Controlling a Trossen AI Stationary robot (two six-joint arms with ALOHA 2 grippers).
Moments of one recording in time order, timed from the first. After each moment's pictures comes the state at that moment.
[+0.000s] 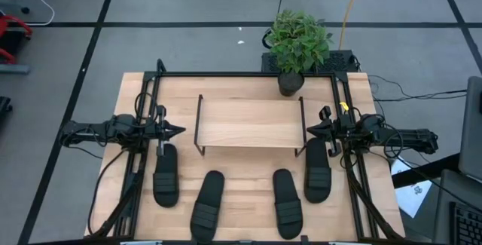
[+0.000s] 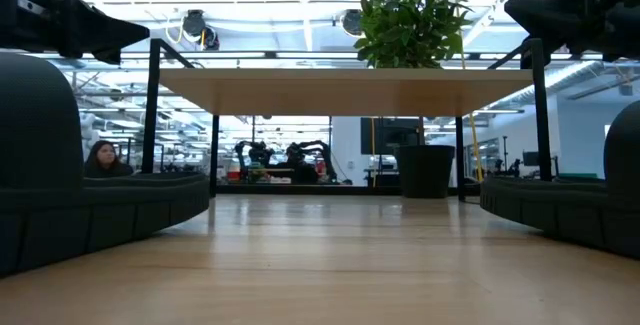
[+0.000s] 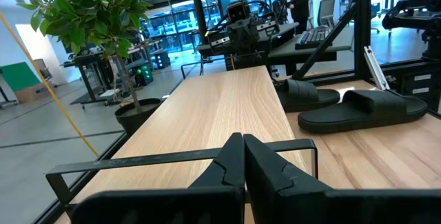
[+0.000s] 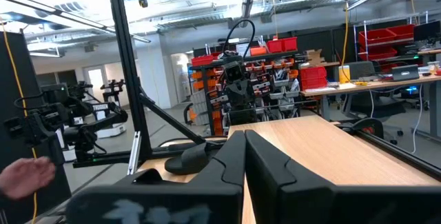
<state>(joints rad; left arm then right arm) -0.07 0.01 0.12 -0.10 -0.11 0.18 -0.04 0.01 0.02 0.24 -0.08 0.17</state>
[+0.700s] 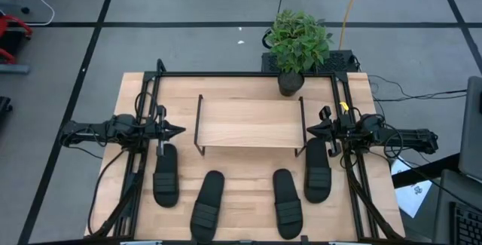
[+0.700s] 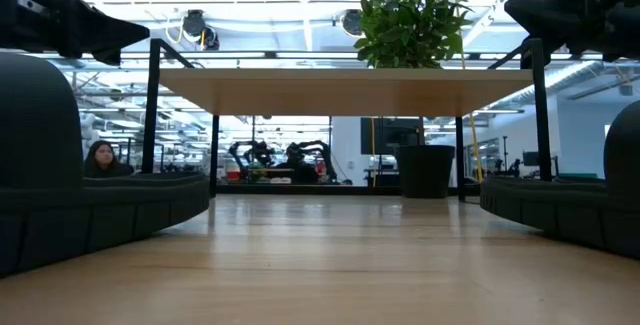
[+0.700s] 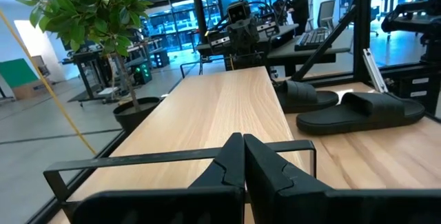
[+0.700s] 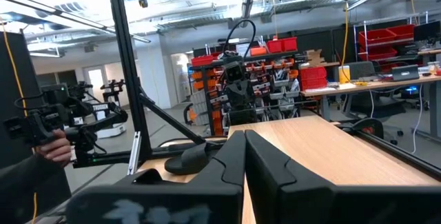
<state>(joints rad) -0.07 0.01 0.12 -0.10 -0.11 0.15 -0.04 0.01 0.02 0.24 -0.08 0.17</state>
